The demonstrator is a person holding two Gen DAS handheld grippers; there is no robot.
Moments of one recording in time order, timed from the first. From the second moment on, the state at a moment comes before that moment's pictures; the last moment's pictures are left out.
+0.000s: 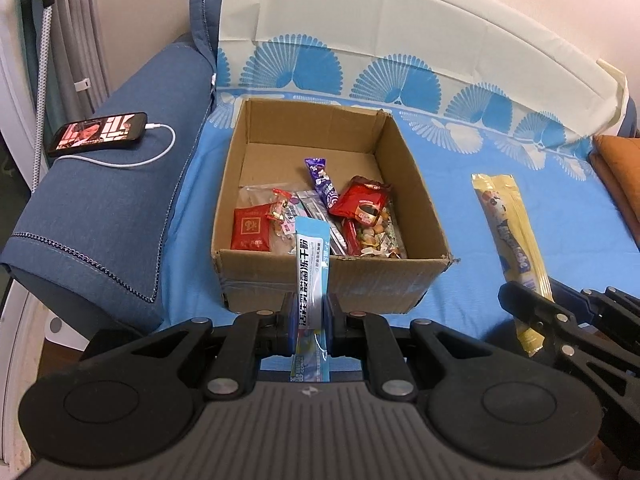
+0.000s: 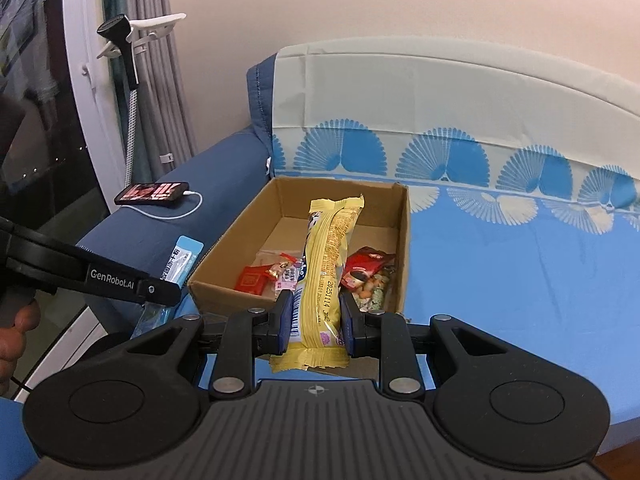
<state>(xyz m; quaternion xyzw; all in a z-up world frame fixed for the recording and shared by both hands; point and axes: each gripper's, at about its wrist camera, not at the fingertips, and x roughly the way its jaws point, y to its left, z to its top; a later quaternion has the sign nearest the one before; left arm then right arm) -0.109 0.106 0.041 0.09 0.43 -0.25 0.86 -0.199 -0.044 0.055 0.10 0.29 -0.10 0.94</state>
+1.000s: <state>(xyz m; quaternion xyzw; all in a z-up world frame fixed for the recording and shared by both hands) -0.093 0.102 0.025 0.09 0.45 -0.25 0.85 -0.179 -0.045 0.041 0.10 0.33 -0.09 0.93</state>
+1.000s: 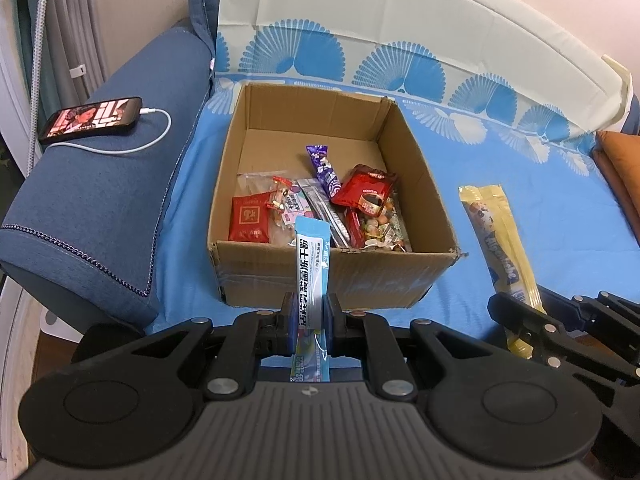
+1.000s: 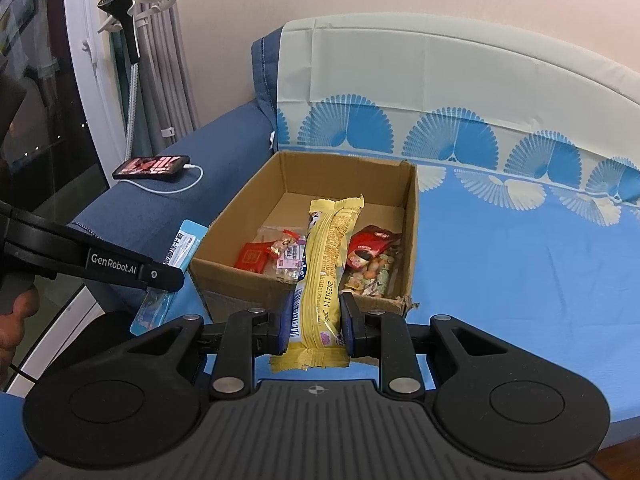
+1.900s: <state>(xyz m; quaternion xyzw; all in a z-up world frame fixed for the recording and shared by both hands) 0.017 0.061 0.022 0.08 0.46 -0.23 0.85 -0.097 -0.085 0.010 0.13 0.37 -0.09 0.91</state>
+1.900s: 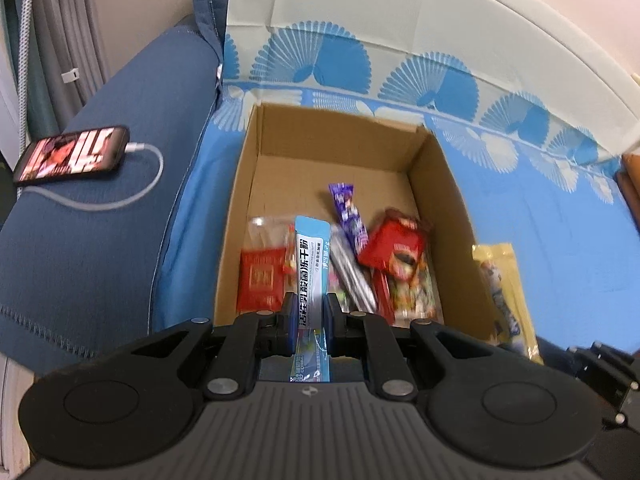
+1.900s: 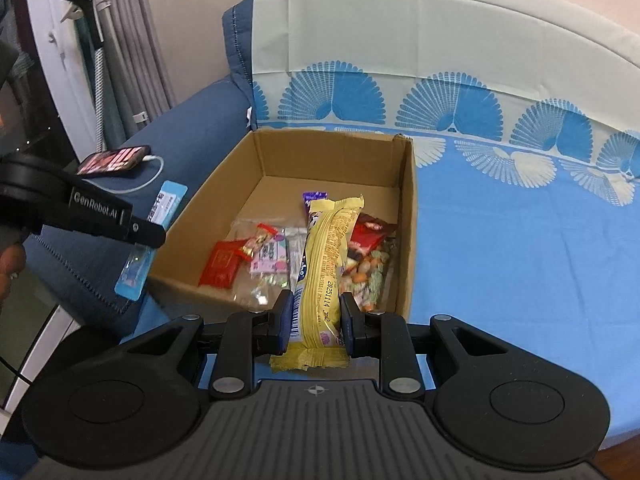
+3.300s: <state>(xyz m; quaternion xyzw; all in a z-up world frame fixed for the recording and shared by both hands) -0.001 0.068 -0.010 0.17 0.48 -0.19 0.84 -0.072 -0.076 0.001 0.11 0.38 -0.13 0.91</state>
